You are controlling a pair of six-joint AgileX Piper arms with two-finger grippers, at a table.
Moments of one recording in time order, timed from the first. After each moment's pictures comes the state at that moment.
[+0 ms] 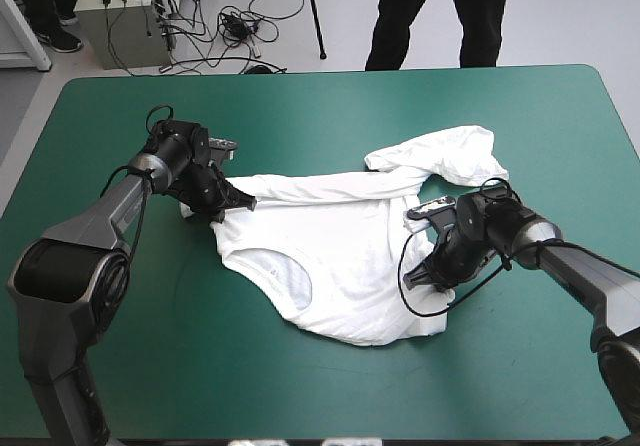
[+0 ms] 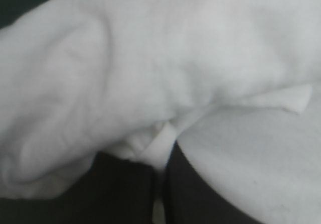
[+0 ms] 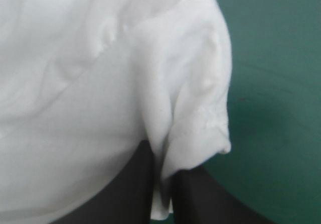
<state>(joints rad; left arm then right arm) -0.22 1.98 -1.56 -0.01 1.09 0.04 0.40 1.66 -1.01 0.12 0.90 -0.13</state>
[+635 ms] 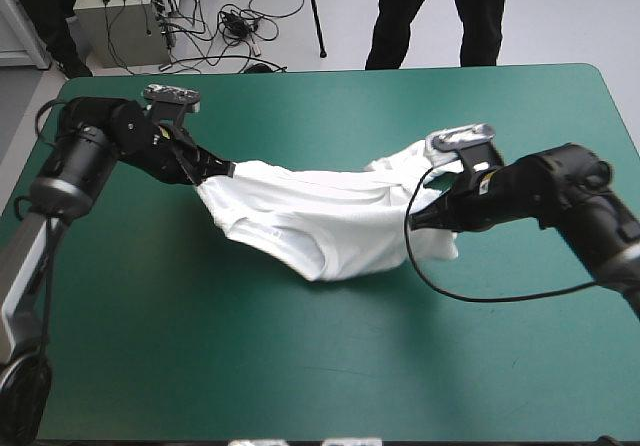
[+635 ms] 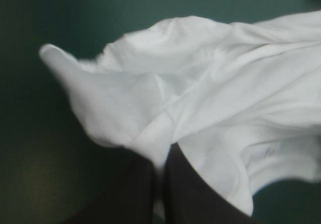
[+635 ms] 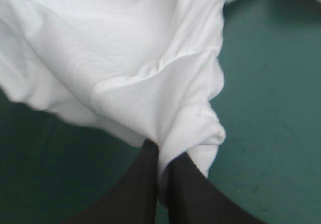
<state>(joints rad) -0.22 1.55 -1.56 -0.11 1.14 0.08 0.40 1.32 -1.32 0.13 1.07 0.01</state>
